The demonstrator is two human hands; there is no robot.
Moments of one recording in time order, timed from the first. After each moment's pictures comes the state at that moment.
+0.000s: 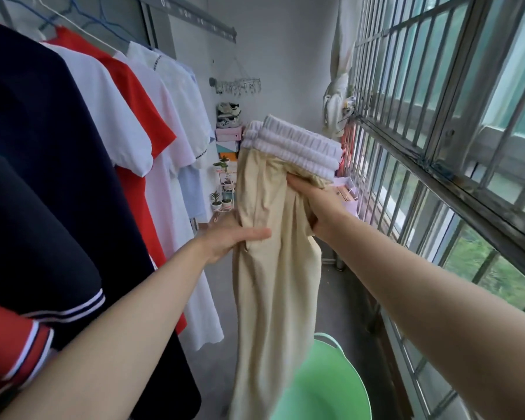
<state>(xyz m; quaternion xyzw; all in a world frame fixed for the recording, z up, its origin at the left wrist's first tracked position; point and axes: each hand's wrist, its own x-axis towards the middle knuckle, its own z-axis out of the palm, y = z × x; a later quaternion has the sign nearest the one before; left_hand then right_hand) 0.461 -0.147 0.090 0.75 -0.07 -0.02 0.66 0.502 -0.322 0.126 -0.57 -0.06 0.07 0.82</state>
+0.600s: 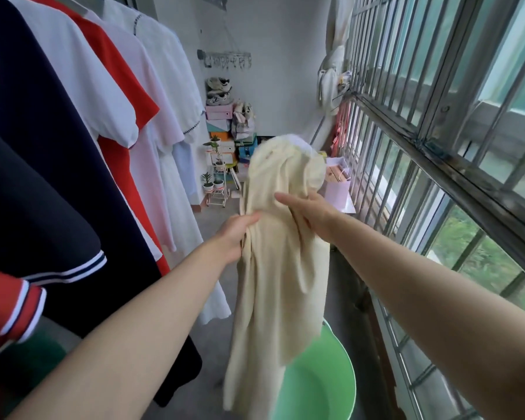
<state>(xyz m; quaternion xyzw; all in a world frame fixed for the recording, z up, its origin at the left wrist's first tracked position) 0.490 -0.199 0.044 0.60 0.12 -0.09 0.79 0.526 -0.358 0.071 -0.74 -0.04 0.15 0.66</state>
